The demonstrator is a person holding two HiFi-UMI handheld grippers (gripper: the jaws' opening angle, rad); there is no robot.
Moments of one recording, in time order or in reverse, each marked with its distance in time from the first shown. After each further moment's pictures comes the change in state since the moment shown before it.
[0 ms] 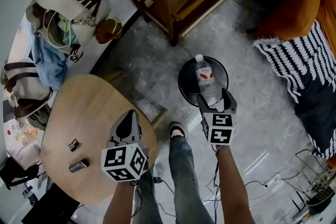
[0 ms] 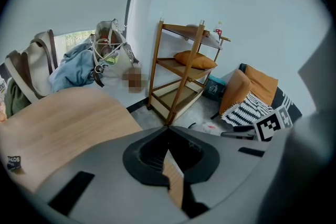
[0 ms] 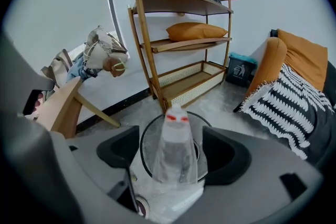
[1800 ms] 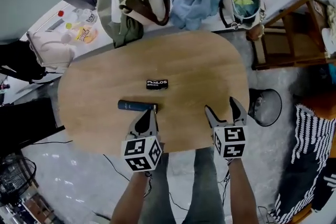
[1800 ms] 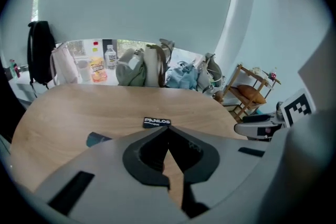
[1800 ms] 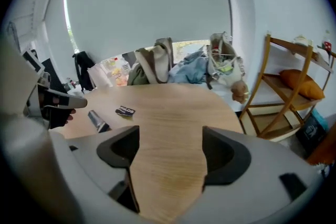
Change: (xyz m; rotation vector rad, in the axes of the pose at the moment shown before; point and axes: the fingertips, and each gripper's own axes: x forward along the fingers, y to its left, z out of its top) left arm -0.261 0.269 -0.132 -0.471 -0.136 0.372; right arm -0.112 0.410 0.012 -0.564 -0.002 0.475
